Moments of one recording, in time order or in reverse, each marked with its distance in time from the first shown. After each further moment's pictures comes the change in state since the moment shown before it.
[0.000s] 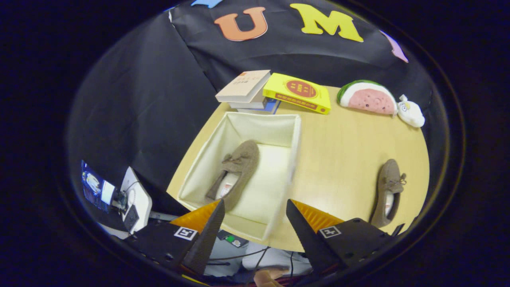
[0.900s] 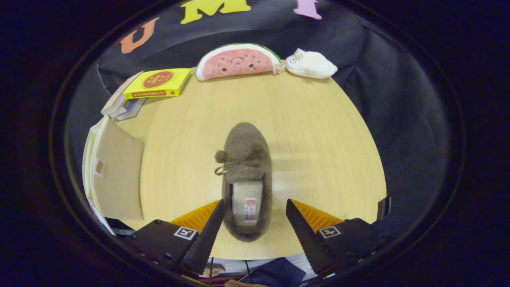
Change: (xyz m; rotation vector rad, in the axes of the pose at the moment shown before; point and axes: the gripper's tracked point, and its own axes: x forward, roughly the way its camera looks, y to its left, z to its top) arm 0.005 -0.333 -0.073 0.344 0.130 -0.421
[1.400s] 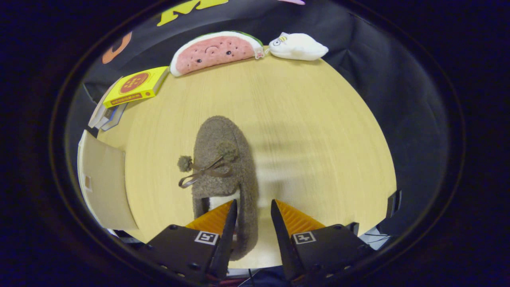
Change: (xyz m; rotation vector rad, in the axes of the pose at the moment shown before) arm 0.040 -0.005 0.009 0.044 0.041 0.033
